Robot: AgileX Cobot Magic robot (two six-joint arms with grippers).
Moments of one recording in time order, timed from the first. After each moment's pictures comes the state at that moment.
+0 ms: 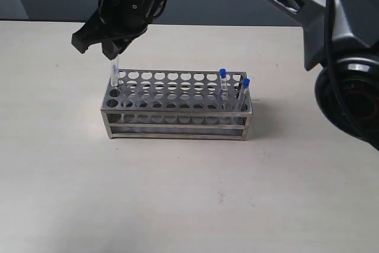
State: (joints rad) left arm -0.28 0.00 0.01 0.56 0.30 -0.12; right arm 0.90 2.28 -2.29 0.20 1.21 -0.25
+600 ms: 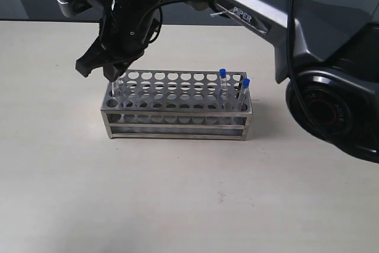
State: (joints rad) left arm -0.28 0.00 0.01 0.56 0.30 -0.12; right arm 0.90 2.37 -2.30 0.23 1.20 -0.29
